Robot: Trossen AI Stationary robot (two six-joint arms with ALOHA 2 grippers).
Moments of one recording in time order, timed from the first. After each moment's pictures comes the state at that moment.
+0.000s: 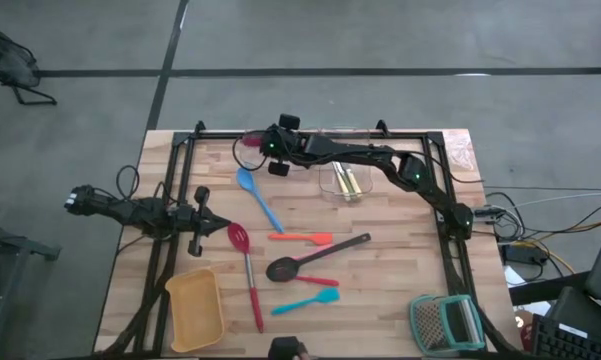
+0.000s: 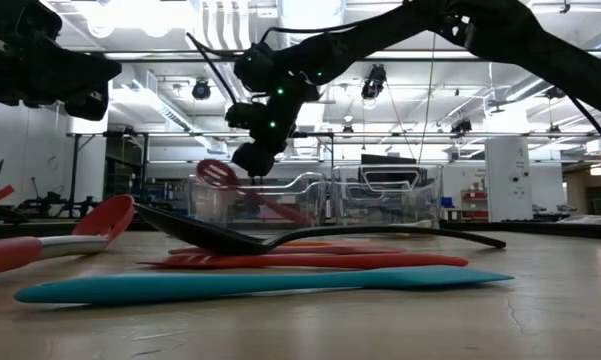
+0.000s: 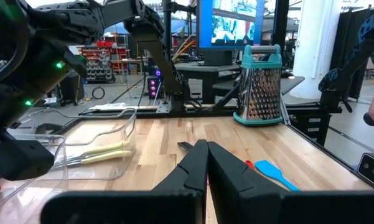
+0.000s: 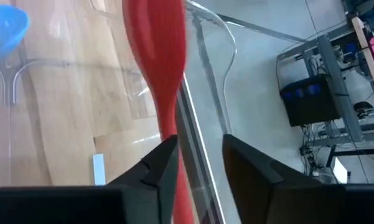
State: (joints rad) left arm -0.27 0.05 0.01 0.05 -0.23 0.02; right arm -0.31 2.40 2.14 -0.50 0.52 -0.40
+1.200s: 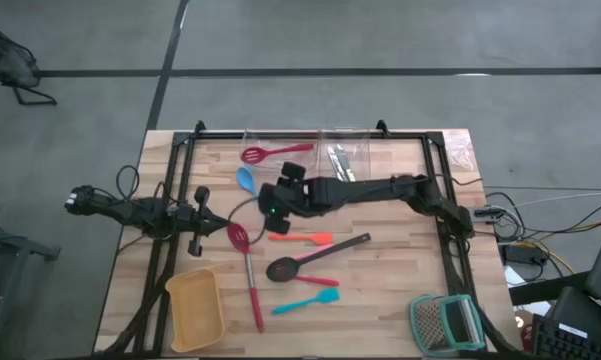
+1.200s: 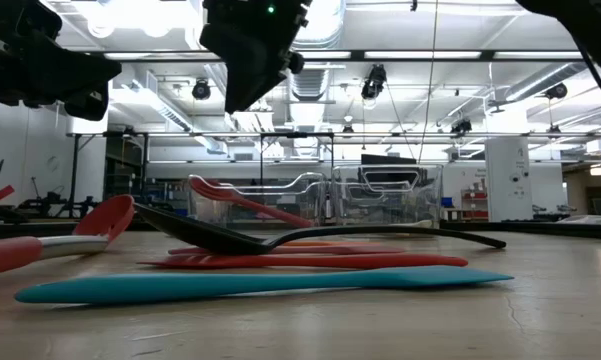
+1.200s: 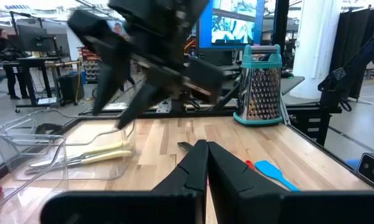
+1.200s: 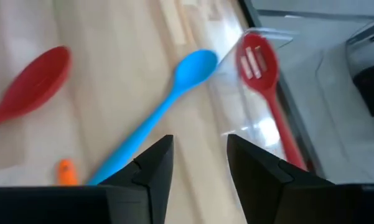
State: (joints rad) left arm -0.27 0.05 0.01 0.05 -0.23 0.02; right arm 0.05 2.23 2.16 -0.90 0.52 0.12
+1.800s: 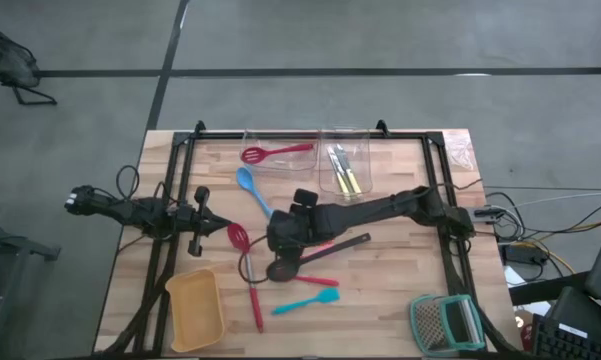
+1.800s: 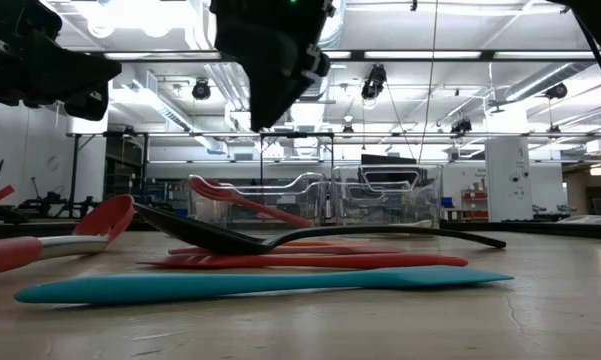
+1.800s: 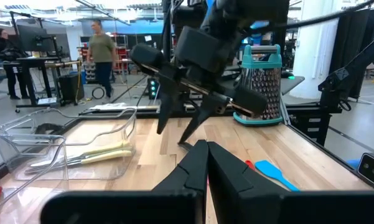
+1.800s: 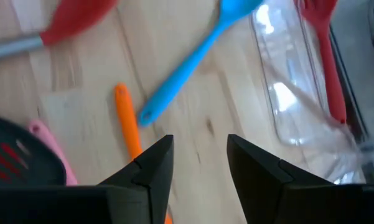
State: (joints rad) left arm -0.27 0.05 0.01 0.05 -0.23 0.02; right arm 0.18 2.23 2.10 -1.08 0.52 0.35
